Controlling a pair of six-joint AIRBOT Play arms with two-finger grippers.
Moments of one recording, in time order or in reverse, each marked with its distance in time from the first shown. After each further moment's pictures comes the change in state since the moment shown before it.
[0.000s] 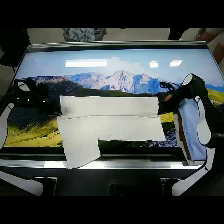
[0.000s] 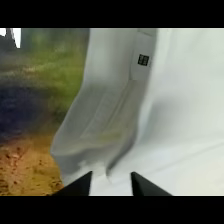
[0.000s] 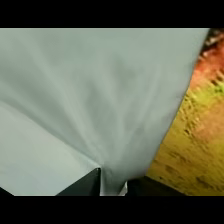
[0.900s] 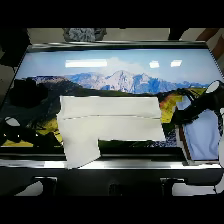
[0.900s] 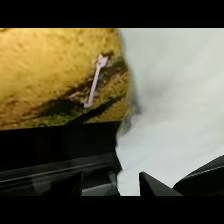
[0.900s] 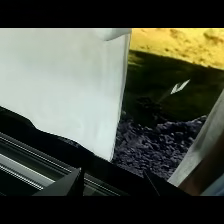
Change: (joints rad) left arm 0.146 0.536 -0.821 -0.083 0.020 0.131; right arm -0.163 0.330 -0.325 -0.030 0.058 -0.032
